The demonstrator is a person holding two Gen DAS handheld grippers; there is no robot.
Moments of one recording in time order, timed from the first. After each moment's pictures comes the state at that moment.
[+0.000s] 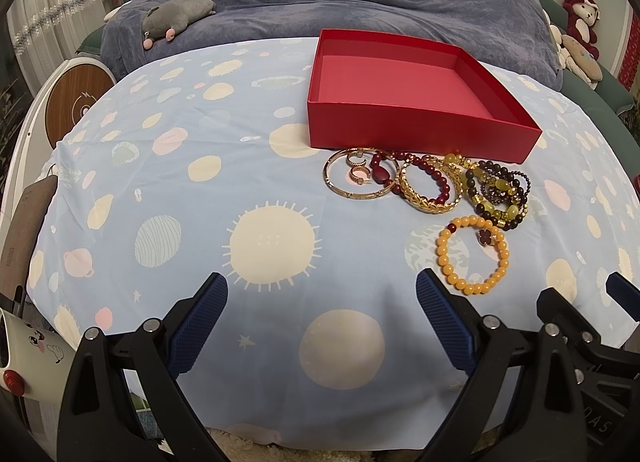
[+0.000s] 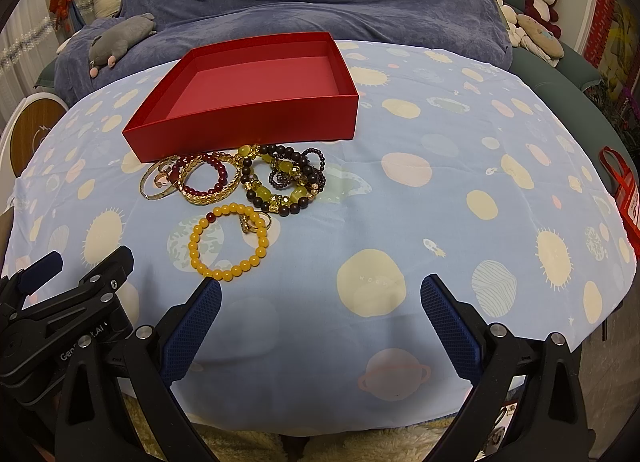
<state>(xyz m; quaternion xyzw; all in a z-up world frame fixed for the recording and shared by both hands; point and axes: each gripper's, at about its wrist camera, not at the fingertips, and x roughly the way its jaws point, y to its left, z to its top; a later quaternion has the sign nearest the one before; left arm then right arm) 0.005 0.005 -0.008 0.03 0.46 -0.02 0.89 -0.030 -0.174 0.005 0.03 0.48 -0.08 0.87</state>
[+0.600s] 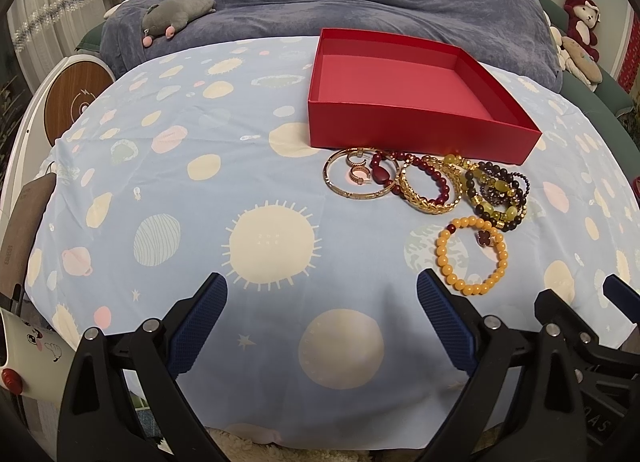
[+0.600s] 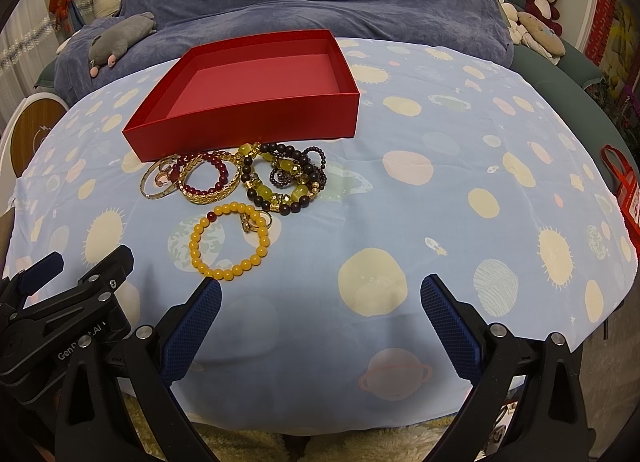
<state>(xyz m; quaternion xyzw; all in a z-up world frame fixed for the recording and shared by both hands) 0.006 0.006 -0.008 0.02 0.46 -0.02 0.89 -0.025 -0.174 0.004 0.04 0.48 -0.08 0.87</state>
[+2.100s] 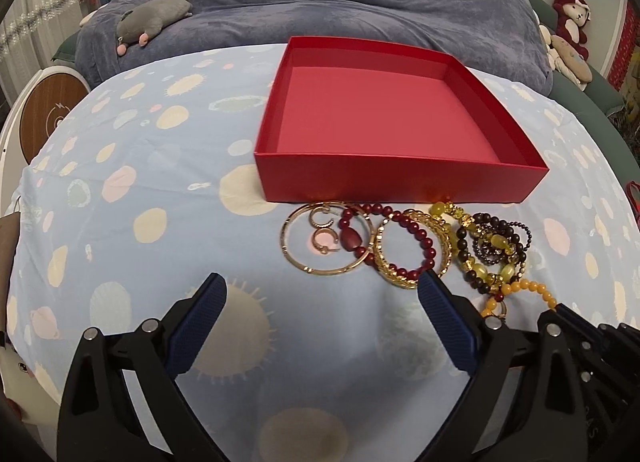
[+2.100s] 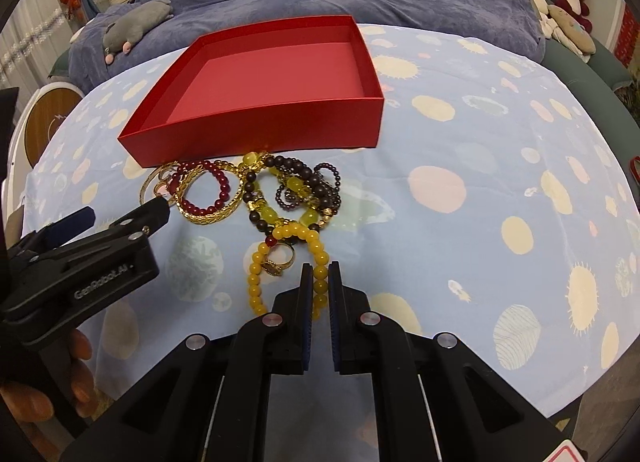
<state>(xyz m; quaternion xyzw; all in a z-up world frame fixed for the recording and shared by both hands) 0.064 -0.025 -0.010 0.01 0.46 -0.06 0.88 0.011 -0.191 -0.003 0.05 0.51 -0.03 0.86</state>
